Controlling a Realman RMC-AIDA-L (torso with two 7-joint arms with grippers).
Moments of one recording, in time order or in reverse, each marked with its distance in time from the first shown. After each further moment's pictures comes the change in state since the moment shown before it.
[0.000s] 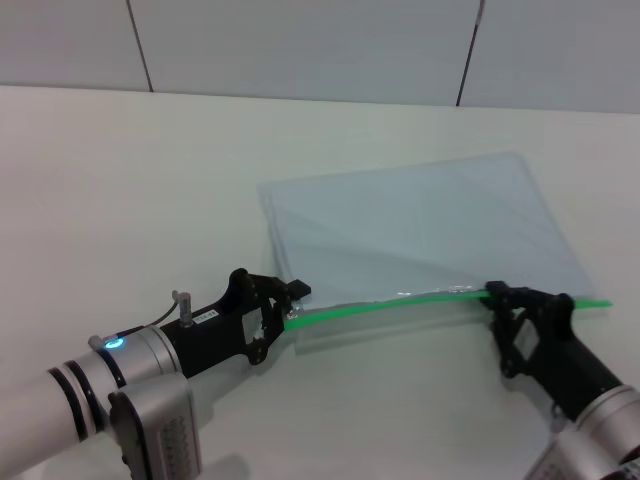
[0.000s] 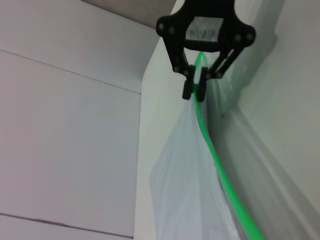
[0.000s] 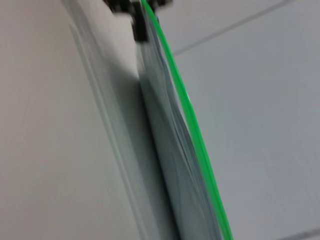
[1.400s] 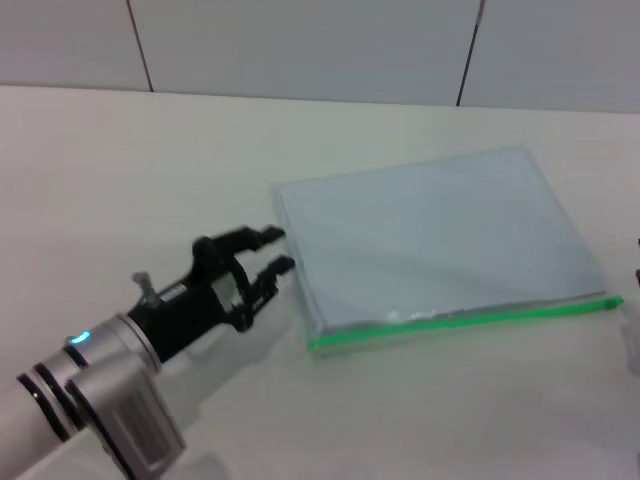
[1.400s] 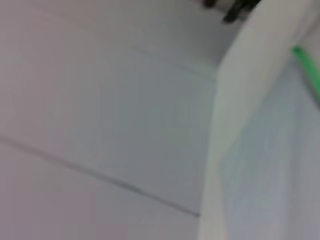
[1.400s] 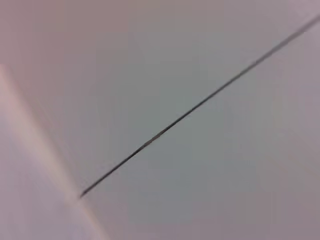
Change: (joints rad) left arm 0.056 -0.004 -0.016 0.013 -0.146 0.141 -0.042; right arm -0.044 0.000 0.099 -0.202 0.091 -0.436 0.332
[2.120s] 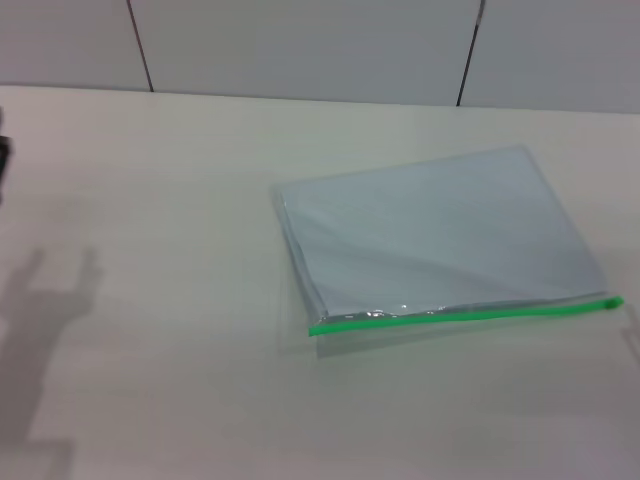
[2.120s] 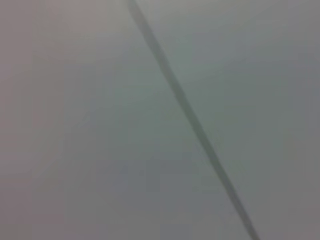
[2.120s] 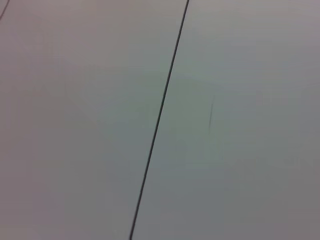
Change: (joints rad) left arm 0.099 0.009 0.001 -0.049 -0.769 0.308 -0.547; right arm 0.033 -0.003 -0.003 -0.035 -0.006 -0.209 0.706
